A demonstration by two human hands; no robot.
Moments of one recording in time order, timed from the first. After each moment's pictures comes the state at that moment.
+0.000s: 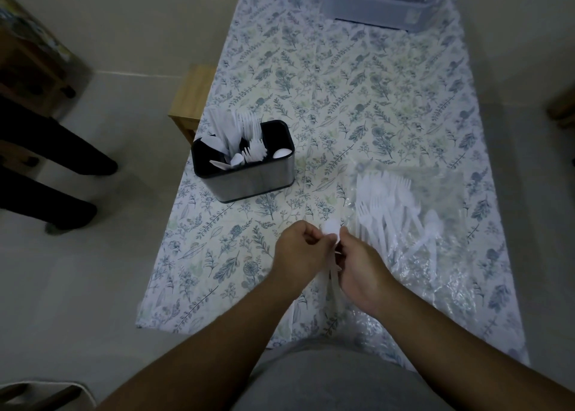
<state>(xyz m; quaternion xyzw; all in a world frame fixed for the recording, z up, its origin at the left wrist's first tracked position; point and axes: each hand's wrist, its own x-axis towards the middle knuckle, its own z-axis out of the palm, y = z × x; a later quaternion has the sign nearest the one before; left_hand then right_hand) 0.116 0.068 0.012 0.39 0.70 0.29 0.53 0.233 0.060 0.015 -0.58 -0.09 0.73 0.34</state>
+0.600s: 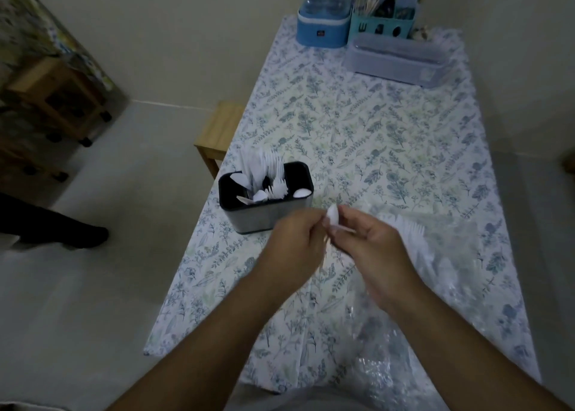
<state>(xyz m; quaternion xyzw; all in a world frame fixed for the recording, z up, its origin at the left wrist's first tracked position) 0.074 0.111 0.101 0.66 0.59 0.31 0.36 0.219 0.110 0.107 -0.54 -0.39 0.63 0.40</state>
